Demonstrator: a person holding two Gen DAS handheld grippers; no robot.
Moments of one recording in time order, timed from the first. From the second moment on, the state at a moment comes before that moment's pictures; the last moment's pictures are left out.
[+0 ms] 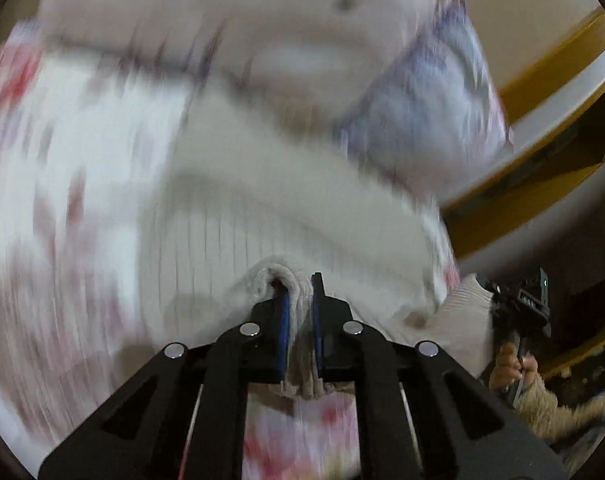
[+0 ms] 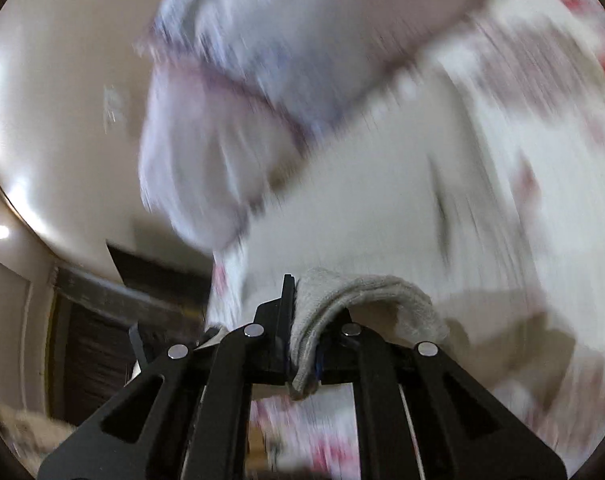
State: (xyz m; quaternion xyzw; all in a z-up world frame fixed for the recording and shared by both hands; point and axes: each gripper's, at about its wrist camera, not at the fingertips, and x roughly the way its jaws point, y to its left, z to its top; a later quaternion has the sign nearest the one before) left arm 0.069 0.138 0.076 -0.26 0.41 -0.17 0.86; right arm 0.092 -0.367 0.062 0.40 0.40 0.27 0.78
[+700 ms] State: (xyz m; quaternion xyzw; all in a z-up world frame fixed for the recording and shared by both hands) left arm 0.195 0.143 0.008 -0.34 0.47 -0.08 0.81; right arm 0.132 -0.379 -0.001 0.40 0.45 0.14 0.78
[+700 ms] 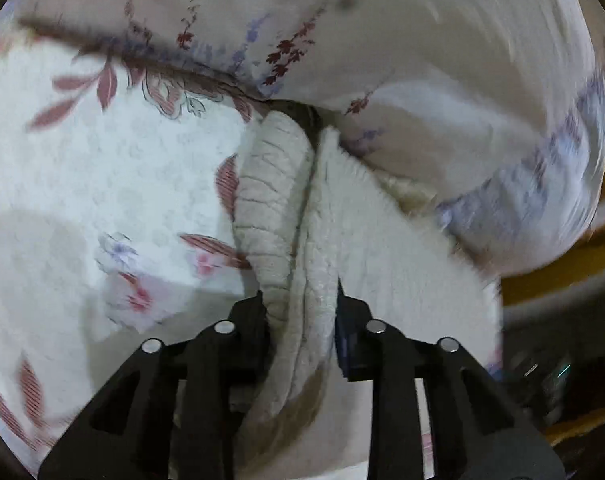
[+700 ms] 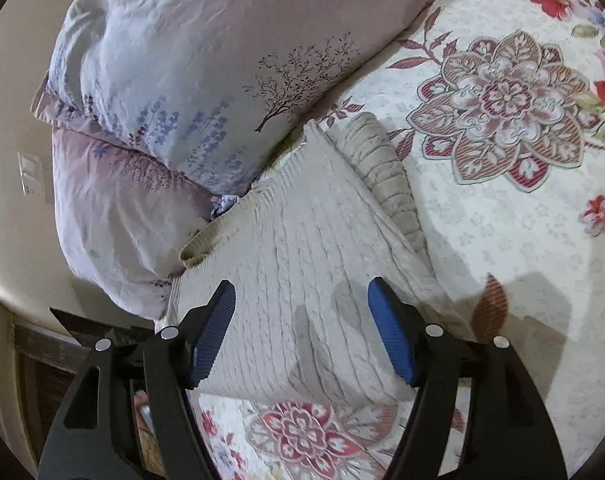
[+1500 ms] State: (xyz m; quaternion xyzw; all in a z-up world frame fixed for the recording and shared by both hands) left arm 0.192 -0.056 0.034 -0.28 0.50 -0.19 0.80; right arm 0.185 -0.445 -0.023 0.42 0.51 0.19 0.73
